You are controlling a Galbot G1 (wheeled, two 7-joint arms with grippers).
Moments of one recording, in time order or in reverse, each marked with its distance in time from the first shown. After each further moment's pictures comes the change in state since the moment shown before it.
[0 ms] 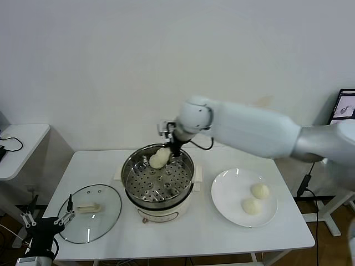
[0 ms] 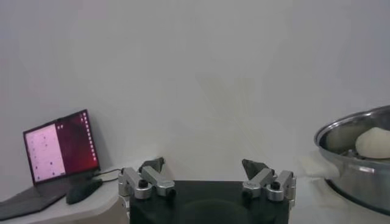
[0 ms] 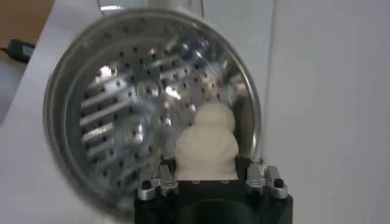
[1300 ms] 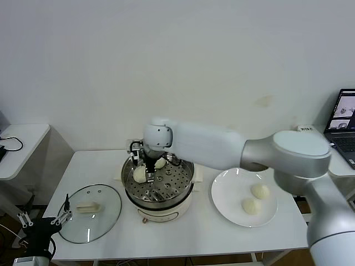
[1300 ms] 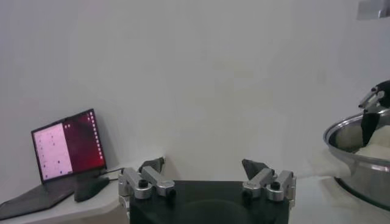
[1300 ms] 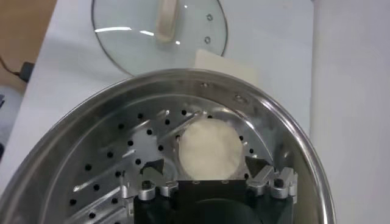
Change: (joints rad) left arm -0.004 0.003 -0.017 0.005 0.000 -0.003 0.002; right arm -0.019 0.099 -0.008 -0.074 -0.030 -0.043 -0.059
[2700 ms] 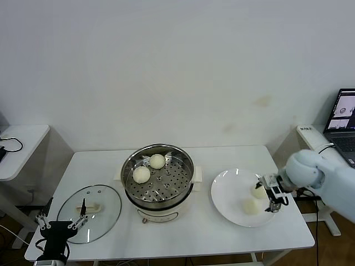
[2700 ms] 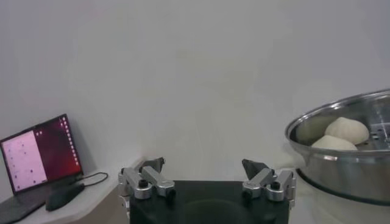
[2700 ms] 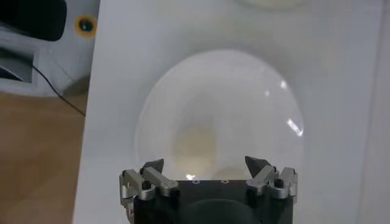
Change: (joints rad) left arm 0.026 -0.022 0.094 -0.022 0.107 0.010 0.001; right arm -0.563 -0.963 0.431 0.436 -0.556 0.321 -0.178
